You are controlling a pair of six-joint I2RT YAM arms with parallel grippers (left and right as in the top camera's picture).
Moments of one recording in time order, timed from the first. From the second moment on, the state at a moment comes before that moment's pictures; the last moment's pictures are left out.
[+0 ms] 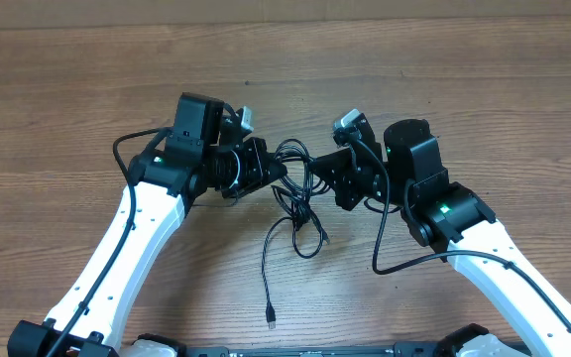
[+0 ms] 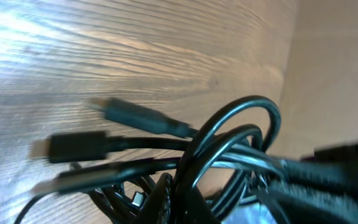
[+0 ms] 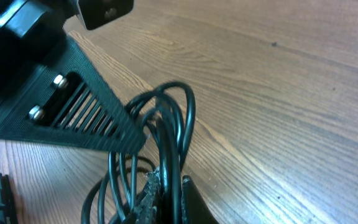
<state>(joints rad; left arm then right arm) -0.29 1.45 1.15 -0.68 0.63 -0.75 0.45 1.28 0.91 -0.25 -0.49 0.07</state>
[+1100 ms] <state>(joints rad) -0.31 1.44 1.15 -0.80 0.35 -1.45 0.46 1.28 0.91 -0.22 -0.55 0.30</state>
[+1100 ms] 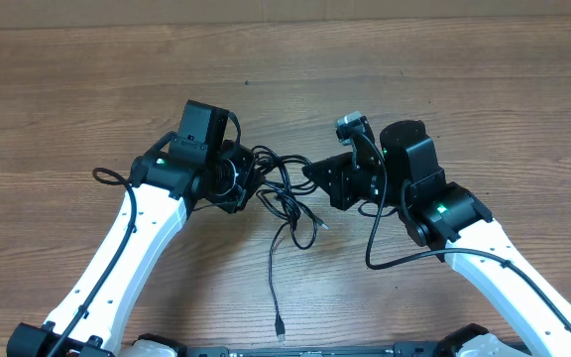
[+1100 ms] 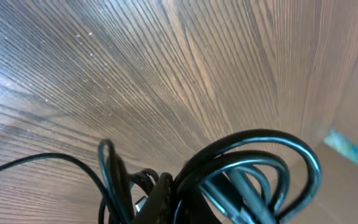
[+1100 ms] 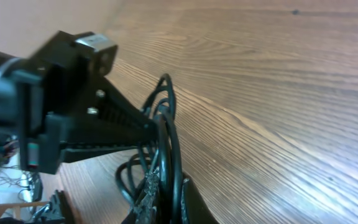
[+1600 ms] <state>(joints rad) -0.31 1.44 1.15 -0.81 0.28 -1.56 0.46 1.28 0.91 -0.17 -0.58 0.36</state>
